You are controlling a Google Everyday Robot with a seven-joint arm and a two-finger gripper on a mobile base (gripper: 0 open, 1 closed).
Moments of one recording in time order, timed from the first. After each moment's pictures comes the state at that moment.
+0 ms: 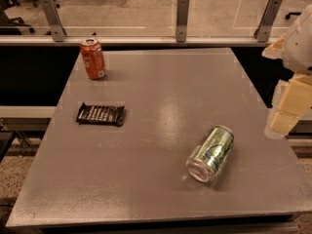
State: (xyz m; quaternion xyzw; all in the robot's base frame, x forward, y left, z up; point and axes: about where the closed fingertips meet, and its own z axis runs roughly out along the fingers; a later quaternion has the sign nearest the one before) arm 0.438 -0.217 0.976 -0.60 0.78 -0.03 0.16
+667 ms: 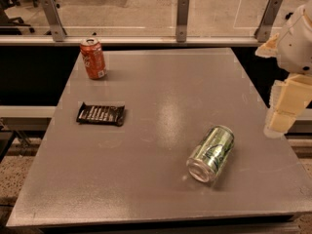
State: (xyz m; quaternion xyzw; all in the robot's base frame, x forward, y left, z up) arm 0.445 -0.211 0.973 -0.63 0.76 -0.04 0.15
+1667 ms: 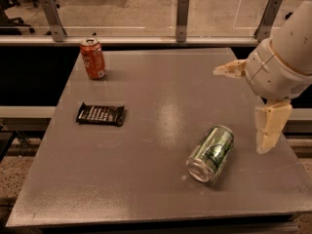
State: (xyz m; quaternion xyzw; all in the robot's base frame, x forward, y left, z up) arm 0.446 -0.174 0.926 -0.80 0.58 -0.03 0.17
